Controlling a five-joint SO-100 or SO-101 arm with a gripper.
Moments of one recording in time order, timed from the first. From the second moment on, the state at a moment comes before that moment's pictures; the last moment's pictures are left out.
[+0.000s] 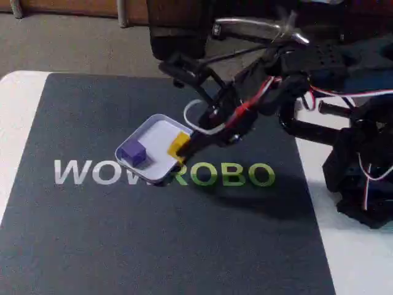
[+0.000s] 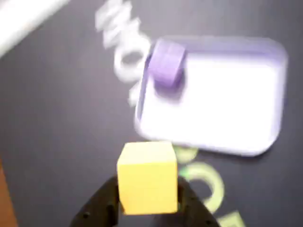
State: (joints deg) arm 17.5 110.8 132.7 32.3 -71.1
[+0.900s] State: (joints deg) arm 23.0 94.4 120.0 26.5 -69.6
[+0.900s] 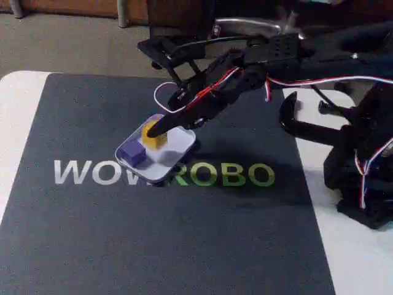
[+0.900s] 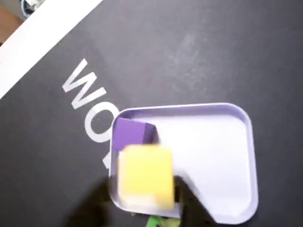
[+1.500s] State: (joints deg) arm 21.1 103.2 122.2 29.3 -71.1
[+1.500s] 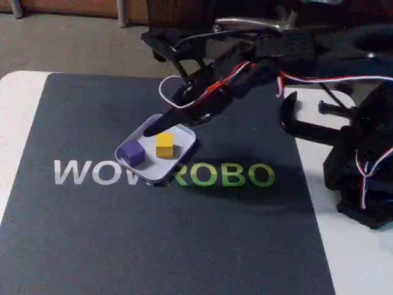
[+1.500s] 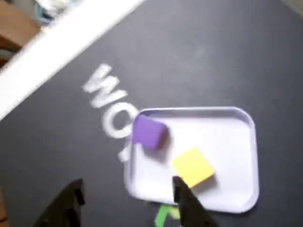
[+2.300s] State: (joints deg) arm 1.8 158.7 159.6 49.0 -100.0
